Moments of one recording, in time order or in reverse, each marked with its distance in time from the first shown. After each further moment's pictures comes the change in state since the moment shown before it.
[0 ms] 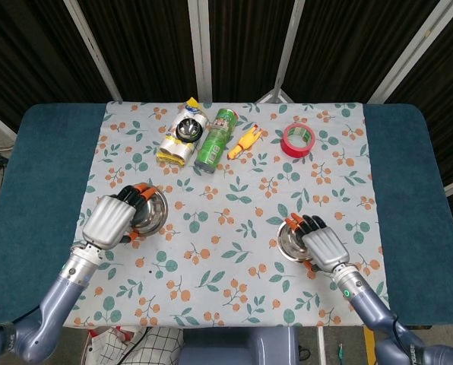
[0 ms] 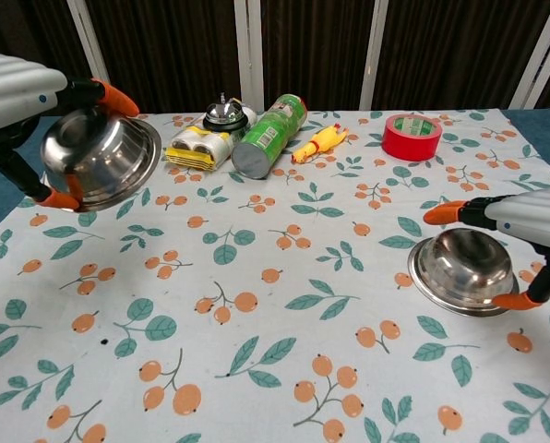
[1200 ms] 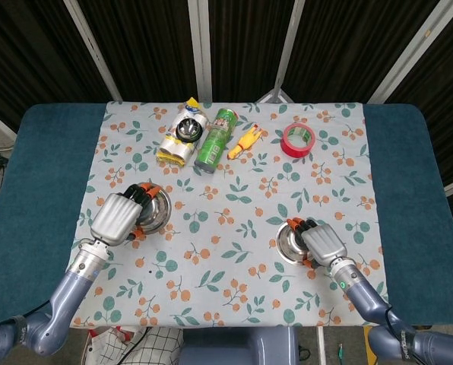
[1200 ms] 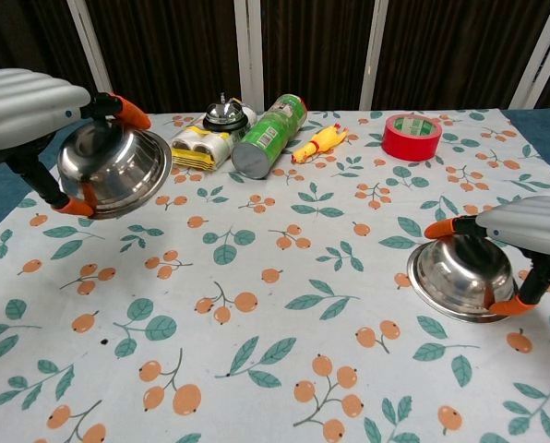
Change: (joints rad) left arm -0.043 -0.046 0.005 0.047 -0.057 -0.010 0.043; right arm 0.096 -0.023 -0.054 0.042 0.144 -0.027 -0.037
